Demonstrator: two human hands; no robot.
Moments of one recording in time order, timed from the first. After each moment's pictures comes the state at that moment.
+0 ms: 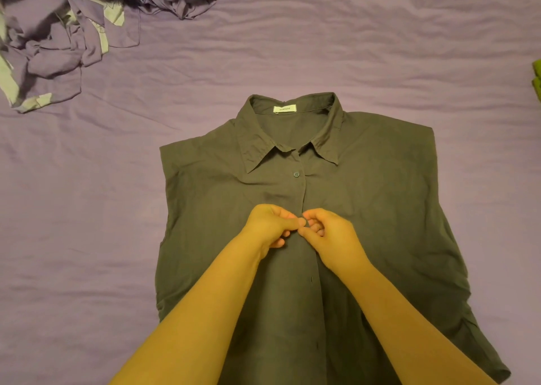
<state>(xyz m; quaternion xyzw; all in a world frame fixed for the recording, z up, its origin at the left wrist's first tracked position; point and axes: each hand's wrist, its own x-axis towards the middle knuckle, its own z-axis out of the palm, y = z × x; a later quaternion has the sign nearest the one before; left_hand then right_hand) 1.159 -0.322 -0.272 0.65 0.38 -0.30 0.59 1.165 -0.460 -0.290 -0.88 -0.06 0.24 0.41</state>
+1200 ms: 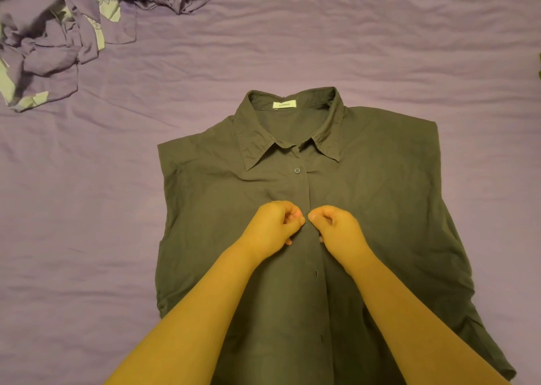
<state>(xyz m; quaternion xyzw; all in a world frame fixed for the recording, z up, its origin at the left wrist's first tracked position) 1.150 -0.318 -0.287 0.84 0.13 -0.25 0.47 1.174 -0.462 -0.296 -0.83 0.06 0.31 0.46</state>
